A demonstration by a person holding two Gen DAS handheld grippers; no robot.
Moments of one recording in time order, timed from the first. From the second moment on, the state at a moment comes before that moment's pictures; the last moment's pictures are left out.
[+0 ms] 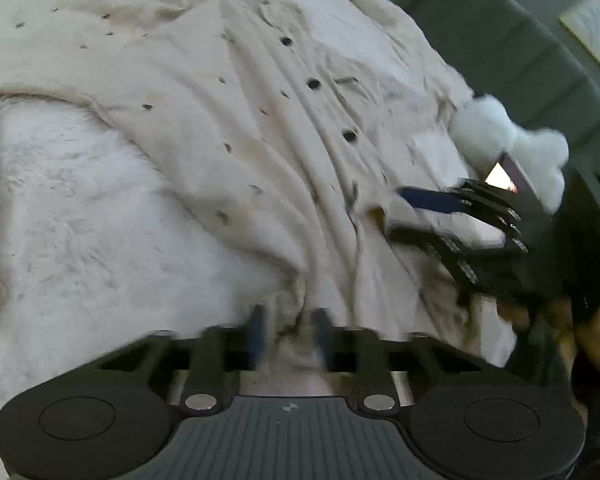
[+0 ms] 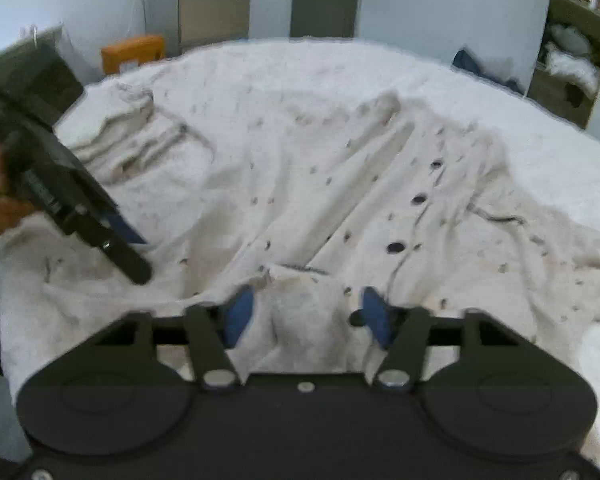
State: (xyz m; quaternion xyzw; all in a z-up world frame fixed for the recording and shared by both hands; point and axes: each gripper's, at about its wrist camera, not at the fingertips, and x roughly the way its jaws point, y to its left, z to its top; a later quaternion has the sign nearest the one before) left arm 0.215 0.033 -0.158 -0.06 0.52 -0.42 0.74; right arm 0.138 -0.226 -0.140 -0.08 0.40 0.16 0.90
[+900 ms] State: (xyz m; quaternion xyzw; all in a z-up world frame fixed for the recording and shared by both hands) left arm 0.148 0.084 -0.187 -0.23 0.57 -0.33 0.72; right arm -0.024 -0.535 -0.113 0.21 0.43 -0.02 0.88
